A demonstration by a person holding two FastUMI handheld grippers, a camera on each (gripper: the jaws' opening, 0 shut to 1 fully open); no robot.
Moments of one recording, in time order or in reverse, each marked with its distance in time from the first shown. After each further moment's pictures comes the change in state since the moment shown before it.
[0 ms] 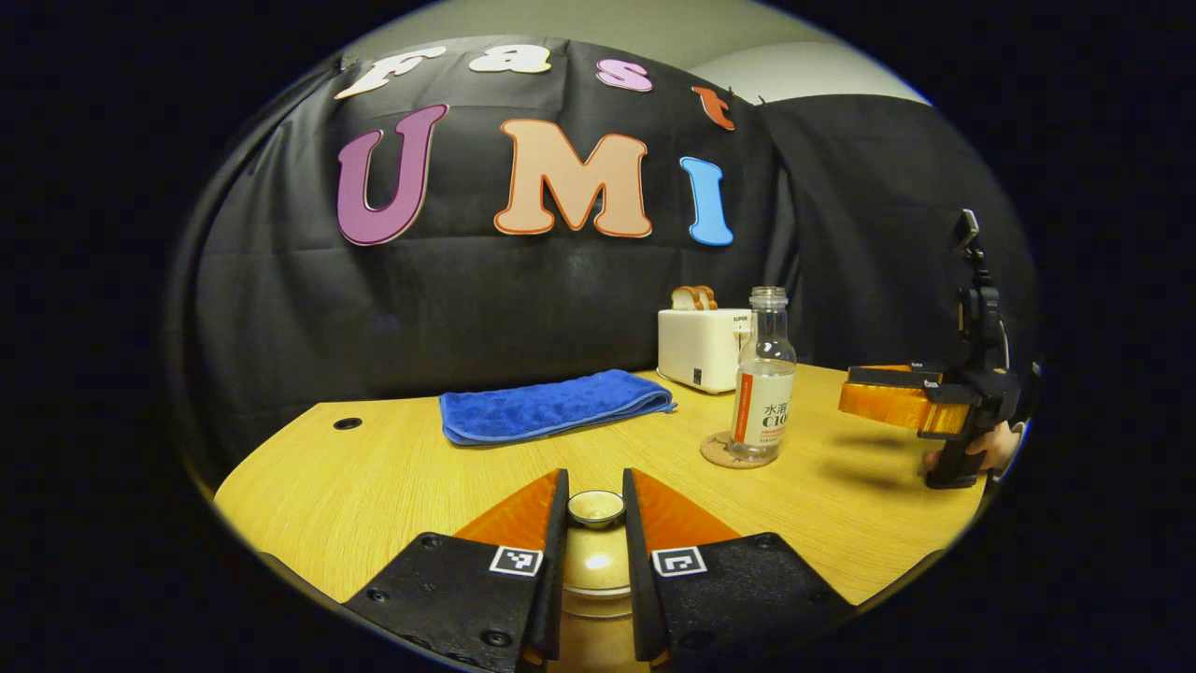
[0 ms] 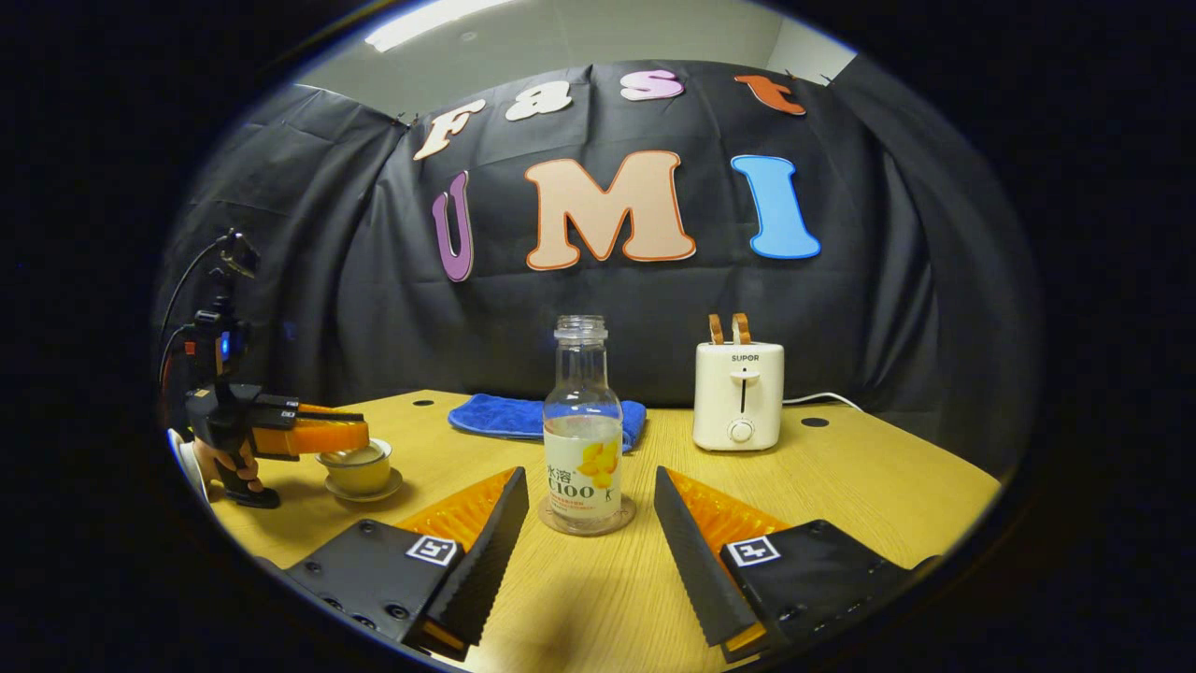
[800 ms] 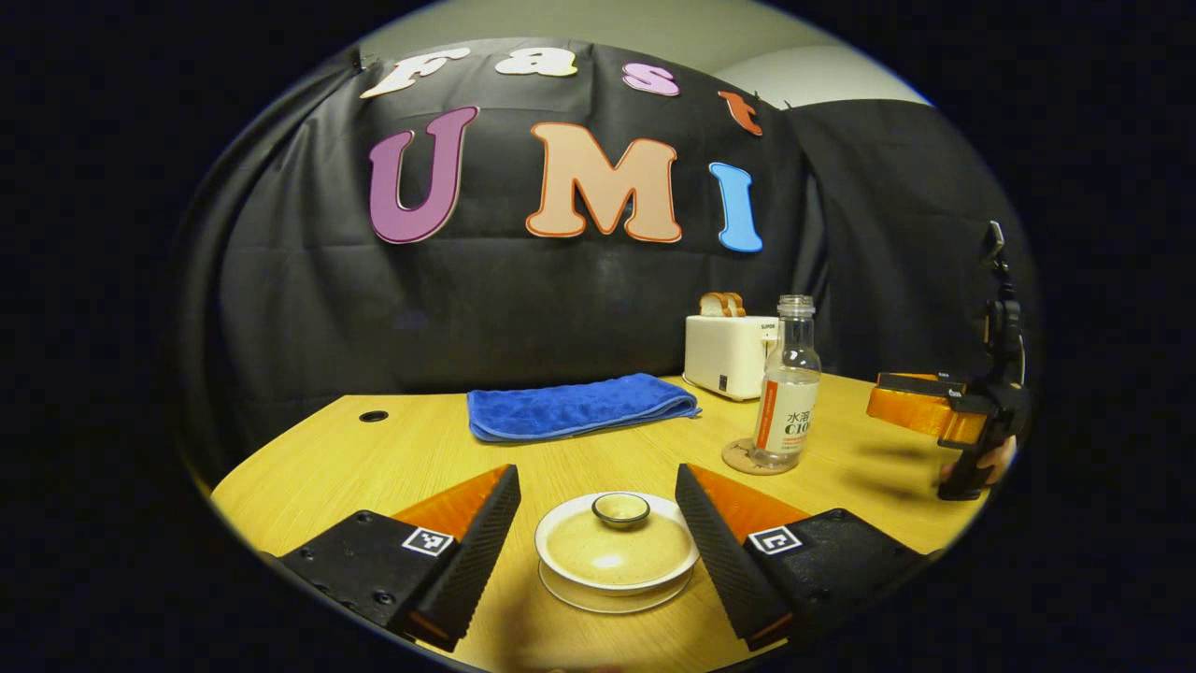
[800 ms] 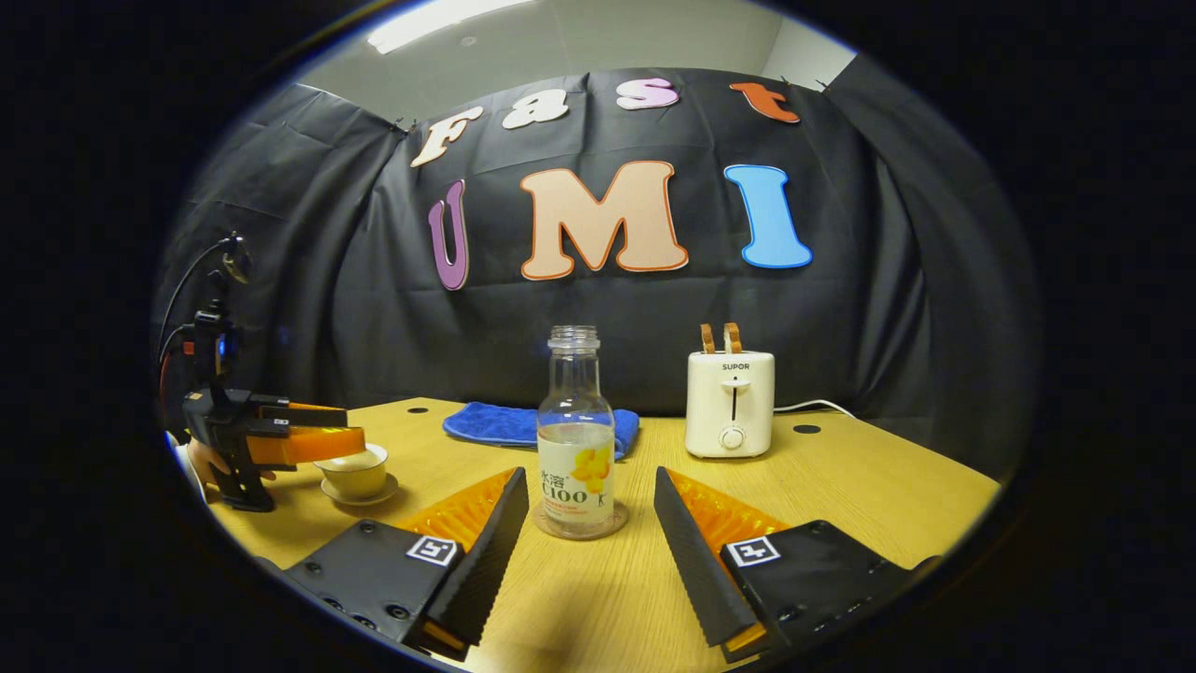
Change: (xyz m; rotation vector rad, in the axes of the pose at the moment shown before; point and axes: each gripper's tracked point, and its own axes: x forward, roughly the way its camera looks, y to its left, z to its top) left arm -0.015 0.017 0.006 -0.047 -0.039 0.118; right arm 0.000 -0.009 0.004 0.002 -0.023 -0.034
